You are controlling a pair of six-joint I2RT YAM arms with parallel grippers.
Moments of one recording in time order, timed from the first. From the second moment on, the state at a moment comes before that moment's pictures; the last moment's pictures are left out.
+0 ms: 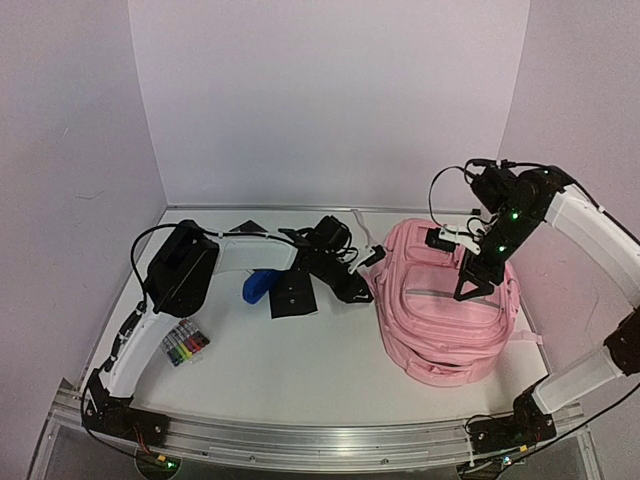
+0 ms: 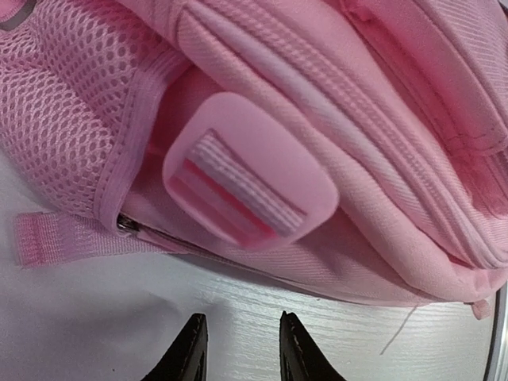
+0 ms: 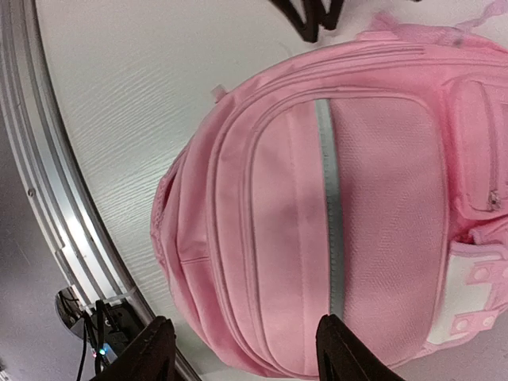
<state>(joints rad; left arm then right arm) -0.86 2.47 1.99 -0.35 0.53 0.10 0.43 1.40 1.44 -1.40 -0.20 -0.70</state>
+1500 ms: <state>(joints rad) -0.86 2.43 1.82 -0.19 0.49 -0.03 -0.11 1.93 1.58 -1.28 -0.31 -0.27</state>
